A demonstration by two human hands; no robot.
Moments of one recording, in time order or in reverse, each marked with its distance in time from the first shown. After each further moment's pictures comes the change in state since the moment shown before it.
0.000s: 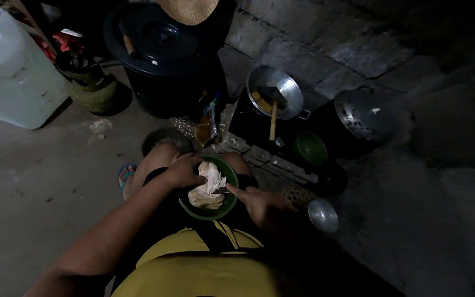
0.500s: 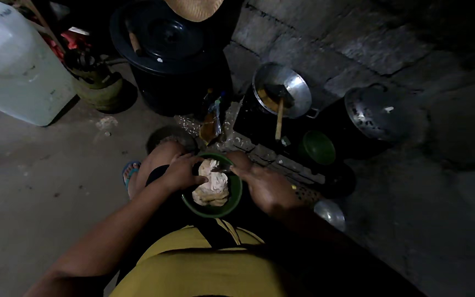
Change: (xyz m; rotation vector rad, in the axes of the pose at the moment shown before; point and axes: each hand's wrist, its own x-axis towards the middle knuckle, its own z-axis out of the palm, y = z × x) left_hand -0.010 -0.006 0.006 0.056 0.067 -0.011; right_hand 0.038 -0.004 -0.026 -0.090 -0.143 0.097
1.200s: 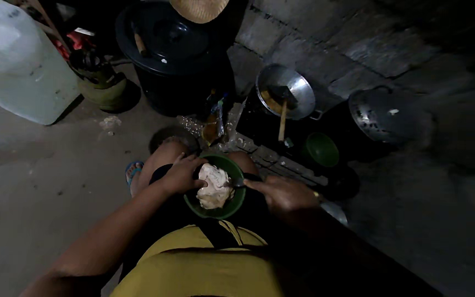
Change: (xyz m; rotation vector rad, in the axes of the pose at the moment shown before) left_hand -0.009 -0.009 -0.001 0.000 -0.007 0.110; right_hand -0.032 0.014 -0.004 -0.028 0.113 -0.088
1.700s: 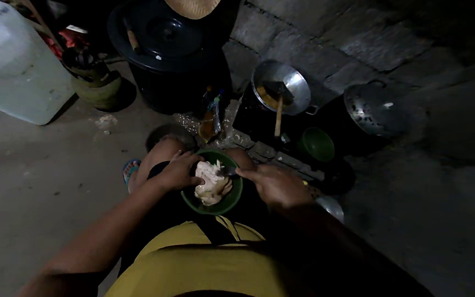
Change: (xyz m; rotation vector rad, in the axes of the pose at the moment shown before) left_hand -0.001 0.003 0.000 -0.007 -0.017 -0.021; right_hand 0.014 -0.004 0.001 0.041 0.018 0.032
